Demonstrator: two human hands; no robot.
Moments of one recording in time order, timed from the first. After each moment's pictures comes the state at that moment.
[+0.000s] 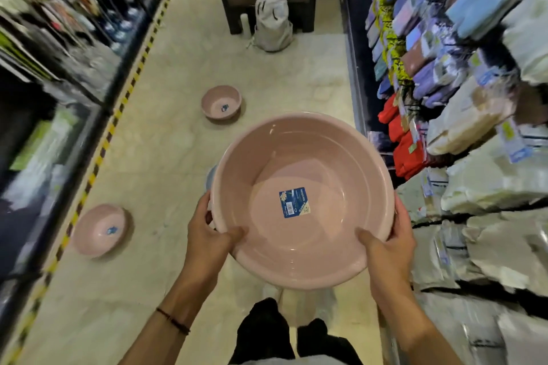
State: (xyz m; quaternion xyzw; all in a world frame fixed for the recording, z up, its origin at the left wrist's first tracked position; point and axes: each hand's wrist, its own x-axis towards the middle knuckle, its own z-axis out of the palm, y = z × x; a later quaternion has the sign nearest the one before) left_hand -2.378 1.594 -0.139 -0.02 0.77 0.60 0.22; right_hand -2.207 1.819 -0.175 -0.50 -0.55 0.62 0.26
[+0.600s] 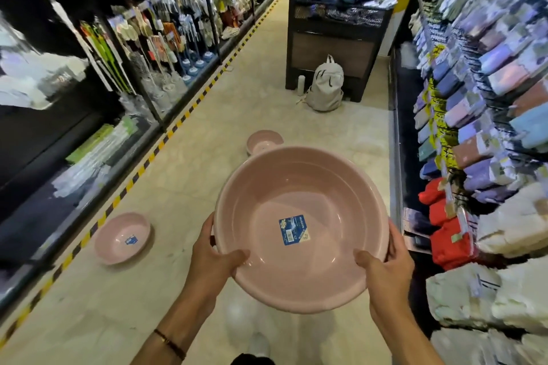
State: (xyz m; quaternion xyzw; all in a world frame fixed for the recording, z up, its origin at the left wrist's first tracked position) left_hand -2.446 1.486 -0.111 -0.08 0.72 0.67 0.17; right_hand -2.333 1.748 -0.113 -0.38 -0.60 0.67 0.23
